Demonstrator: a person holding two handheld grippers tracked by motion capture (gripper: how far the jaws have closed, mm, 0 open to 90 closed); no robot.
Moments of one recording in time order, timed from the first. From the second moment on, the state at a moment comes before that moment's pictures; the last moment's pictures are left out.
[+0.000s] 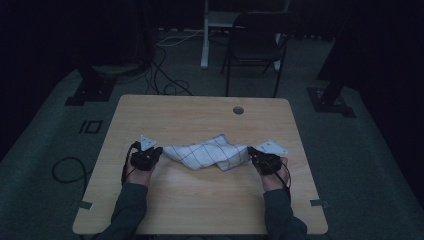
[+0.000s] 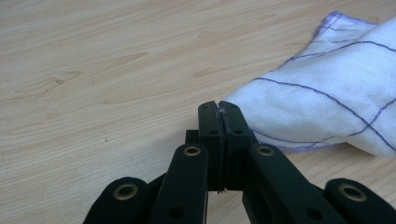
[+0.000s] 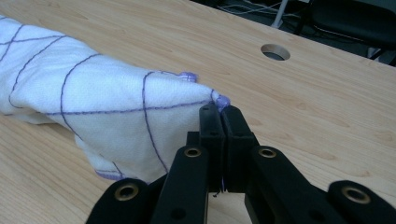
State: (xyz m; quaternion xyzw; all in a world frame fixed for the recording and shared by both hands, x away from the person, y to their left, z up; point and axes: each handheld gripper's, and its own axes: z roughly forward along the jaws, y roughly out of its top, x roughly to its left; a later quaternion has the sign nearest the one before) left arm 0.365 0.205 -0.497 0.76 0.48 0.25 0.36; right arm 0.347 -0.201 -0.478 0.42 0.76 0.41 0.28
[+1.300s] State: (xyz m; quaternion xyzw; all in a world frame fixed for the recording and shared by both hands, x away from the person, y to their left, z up) left arm 0.439 0.179 -0.493 0.75 0.49 0.28 0.34; right arm 0.423 -0.205 -0.496 0.48 0.75 0.36 0.28
